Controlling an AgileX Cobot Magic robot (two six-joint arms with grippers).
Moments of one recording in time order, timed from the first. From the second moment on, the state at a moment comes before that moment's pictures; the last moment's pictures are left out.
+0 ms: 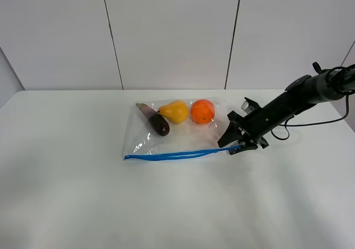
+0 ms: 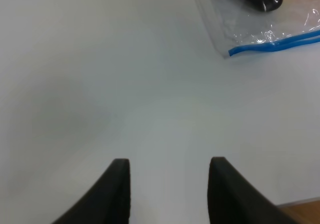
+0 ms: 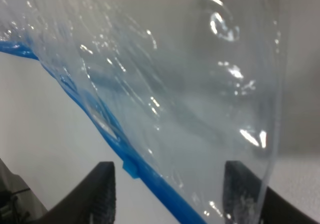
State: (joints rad) left arm -0.06 -0.01 -0.57 -0.06 1.17 0.12; right arm -0.01 2.27 -1.41 0.86 1.11 -0.61
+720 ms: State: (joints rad) left arm -0.06 -0.01 -0.57 -0.06 1.17 0.12; right arm -0.01 2.27 -1.41 0.85 1.12 -0.63
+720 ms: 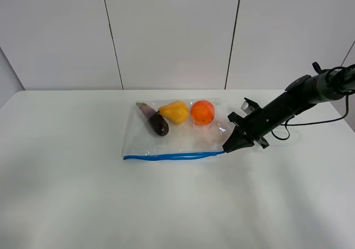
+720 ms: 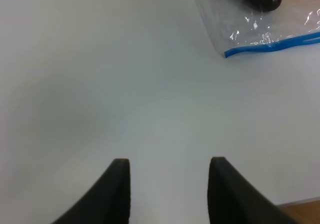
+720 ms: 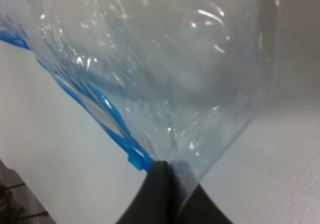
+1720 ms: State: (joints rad) left arm -0.06 0.59 -0.79 -0.15 0.97 0.22; right arm -0.01 2.27 -1.48 1.02 1.21 -0.64
